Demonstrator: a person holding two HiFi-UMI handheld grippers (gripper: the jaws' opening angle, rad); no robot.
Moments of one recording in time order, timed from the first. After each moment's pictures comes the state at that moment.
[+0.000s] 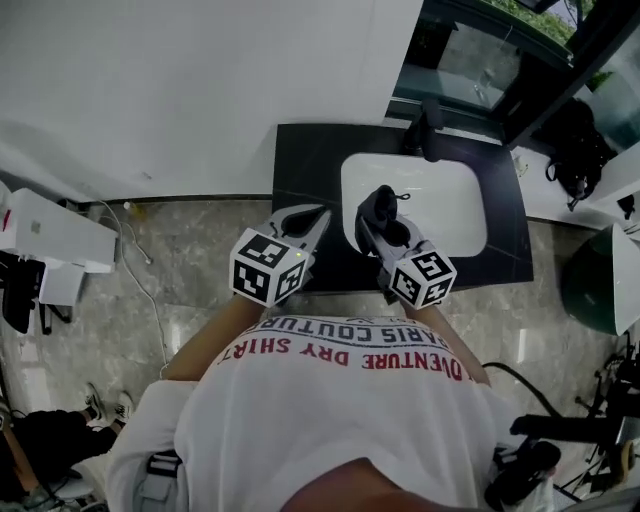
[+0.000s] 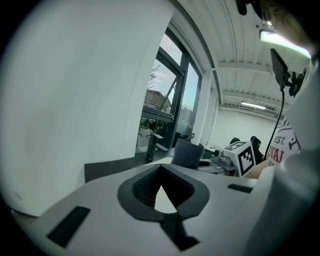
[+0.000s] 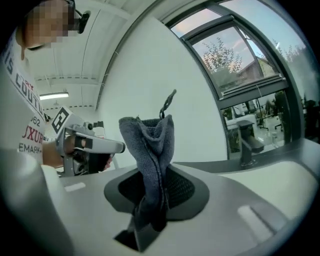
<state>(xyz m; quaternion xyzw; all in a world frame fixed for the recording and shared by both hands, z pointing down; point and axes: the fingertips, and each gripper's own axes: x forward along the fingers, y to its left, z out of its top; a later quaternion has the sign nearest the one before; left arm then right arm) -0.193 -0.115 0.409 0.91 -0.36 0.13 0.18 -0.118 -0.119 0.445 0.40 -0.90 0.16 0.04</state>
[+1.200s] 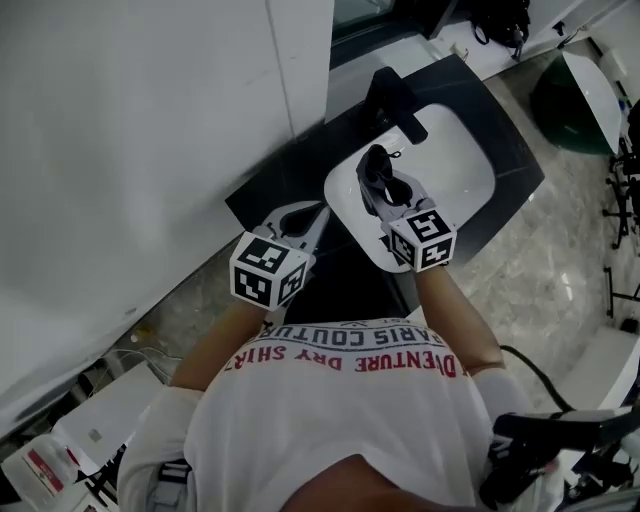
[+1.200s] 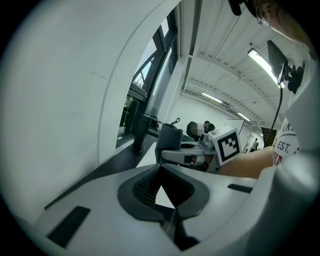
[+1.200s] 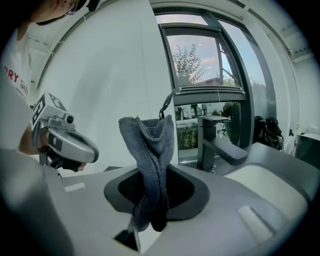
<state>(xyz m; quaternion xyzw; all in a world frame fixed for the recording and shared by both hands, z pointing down) -0.166 -0.311 0.482 0.95 -0.07 0.23 0.20 -0.072 -0.315 0.503 0.65 -0.73 0.18 0.10</state>
